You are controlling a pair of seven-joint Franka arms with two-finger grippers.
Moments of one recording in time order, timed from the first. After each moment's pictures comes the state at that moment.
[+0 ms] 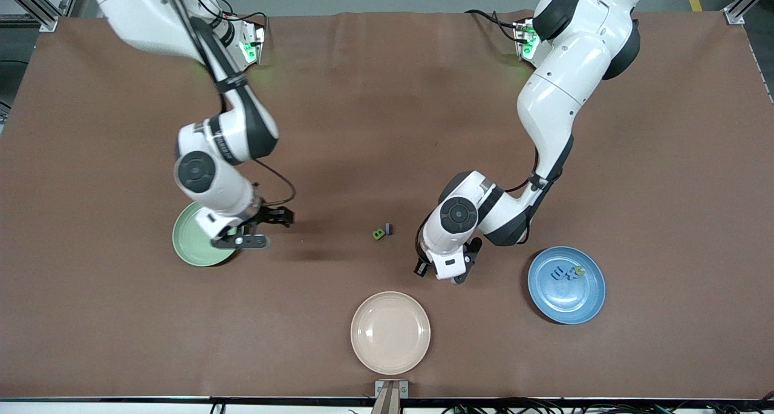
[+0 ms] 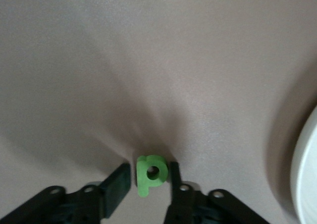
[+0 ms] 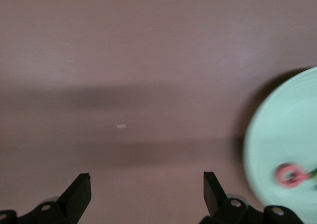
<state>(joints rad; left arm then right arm) -0.33 1.07 -0.37 -1.15 0.32 2.28 -1.75 0.40 0.47 0.00 -1.80 0.07 2.28 0.42</state>
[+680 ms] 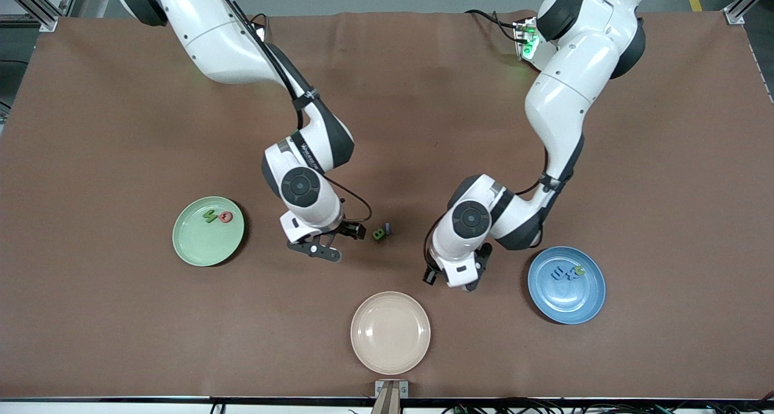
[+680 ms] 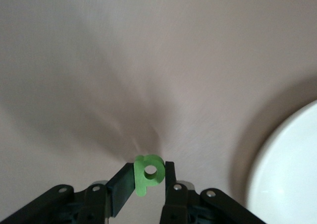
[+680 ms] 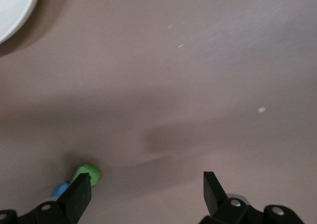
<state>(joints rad) -0.28 1.03 -0.37 -1.12 0.32 2.26 -1.71 0.59 0.80 0.00 -1.39 0.07 2.20 0.86</state>
